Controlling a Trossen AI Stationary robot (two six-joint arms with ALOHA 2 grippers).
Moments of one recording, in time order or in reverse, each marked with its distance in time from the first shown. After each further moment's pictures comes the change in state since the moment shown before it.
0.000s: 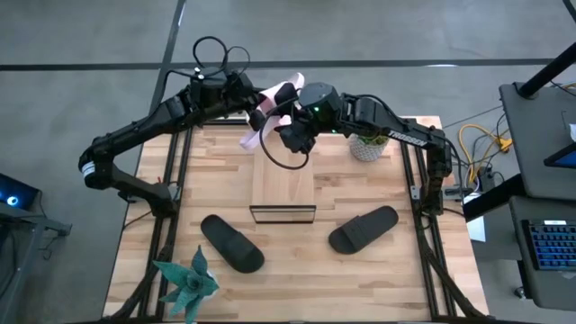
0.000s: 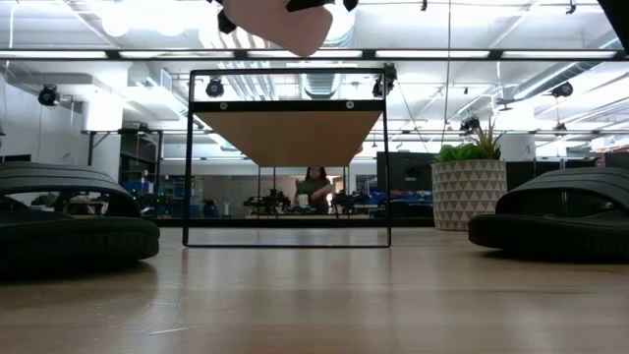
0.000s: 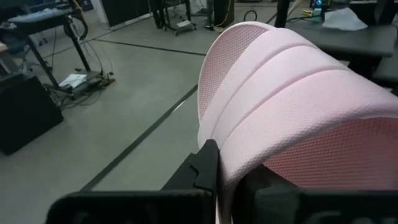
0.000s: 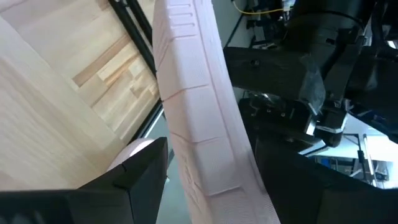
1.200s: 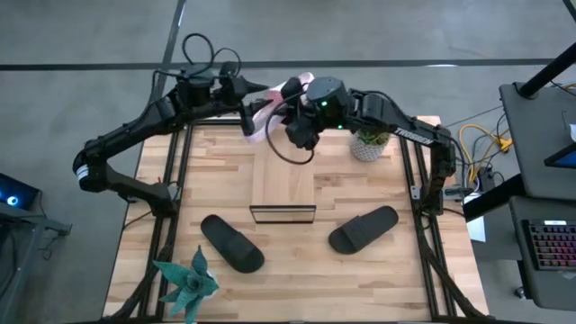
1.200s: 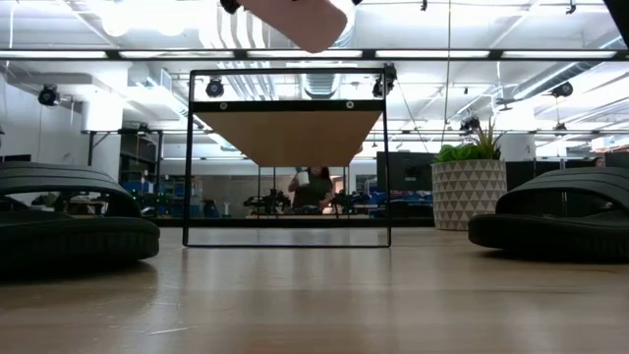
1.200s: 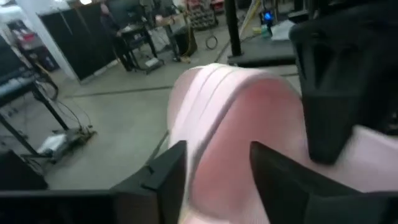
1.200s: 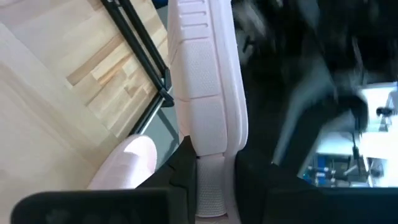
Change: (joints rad) left arm 0.000 -0.056 -0.007 0.043 0.174 0.231; right arm -0.026 -0.043 -0.002 -0.011 -0.013 0.015
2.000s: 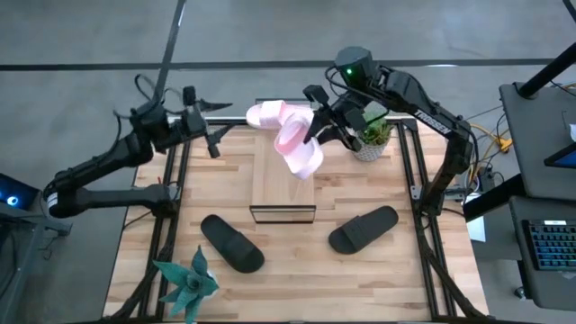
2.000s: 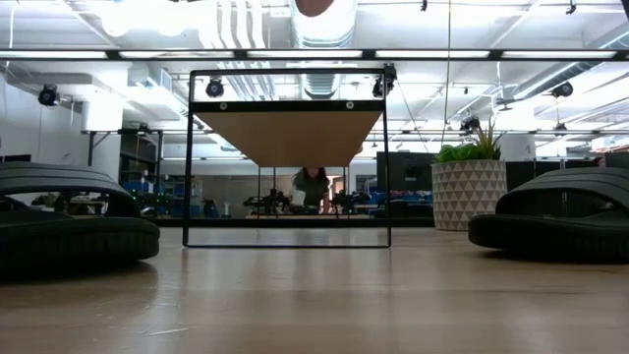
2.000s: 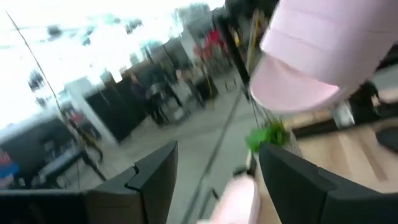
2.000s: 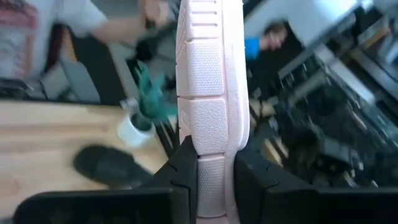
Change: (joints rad) left arm -0.011 -0.476 -0.542 0.304 0.012 0.227; right arm -0.202 -0.117 -0.096 -0.054 -1.275 0.025
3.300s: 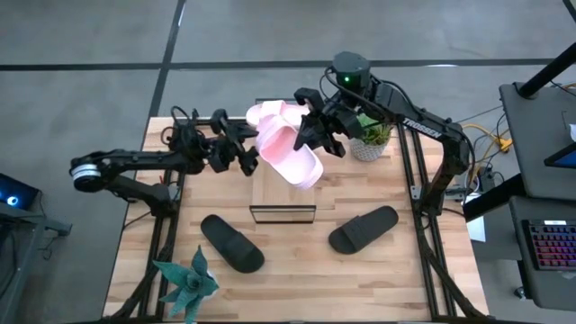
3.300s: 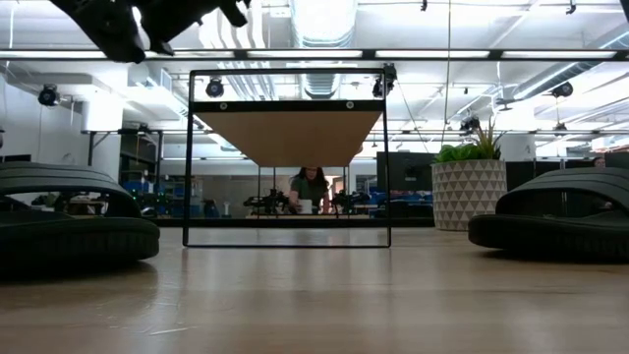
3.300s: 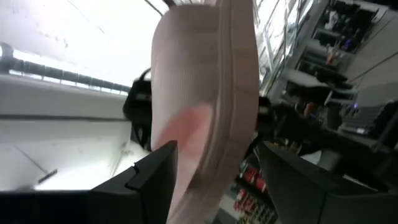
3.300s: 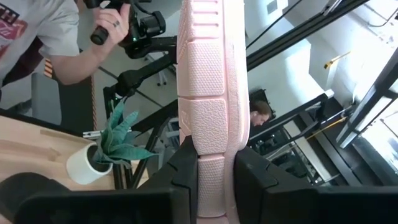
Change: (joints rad) left arm -0.104 0.446 -0.249 1.242 0.406 0.402; right arm 0.063 0.014 -0.114 0.497 -0.095 0.093
